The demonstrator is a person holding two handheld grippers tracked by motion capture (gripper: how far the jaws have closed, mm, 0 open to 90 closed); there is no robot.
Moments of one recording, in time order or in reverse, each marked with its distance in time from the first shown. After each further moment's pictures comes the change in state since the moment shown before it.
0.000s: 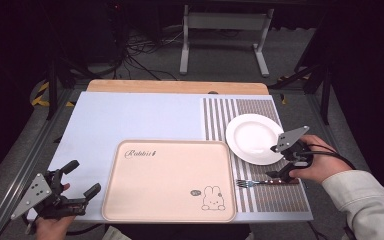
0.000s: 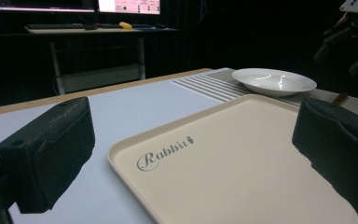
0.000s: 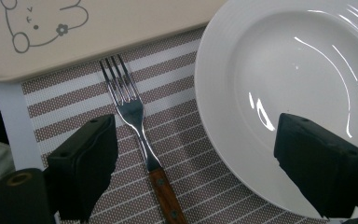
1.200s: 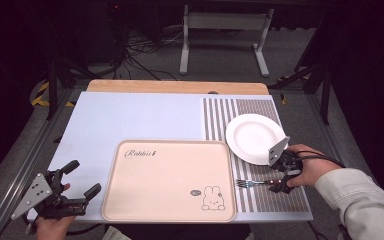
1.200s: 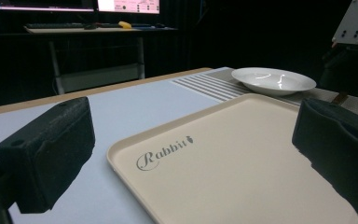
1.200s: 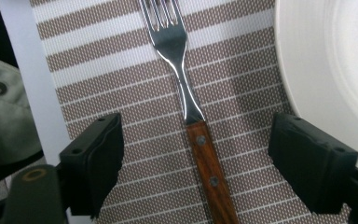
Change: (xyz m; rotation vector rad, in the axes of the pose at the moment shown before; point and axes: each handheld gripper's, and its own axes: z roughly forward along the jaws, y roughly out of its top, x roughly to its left) left arm 0.000 0.000 0.000 0.004 0.000 0.002; right arm 0.006 -0.013 0.034 0.246 0.162 -0.046
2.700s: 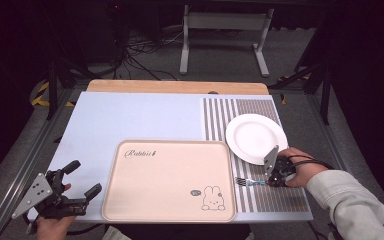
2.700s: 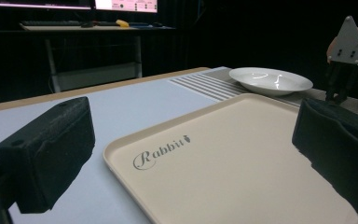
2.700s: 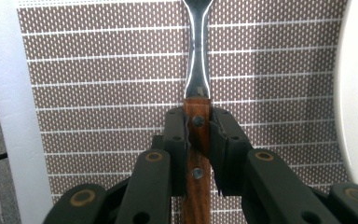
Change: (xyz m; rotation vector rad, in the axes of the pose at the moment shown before) left arm 0.001 -0.001 0.001 0.007 -0.016 -0.011; right arm -0.003 0.000 0.022 0.157 0.004 -0.213
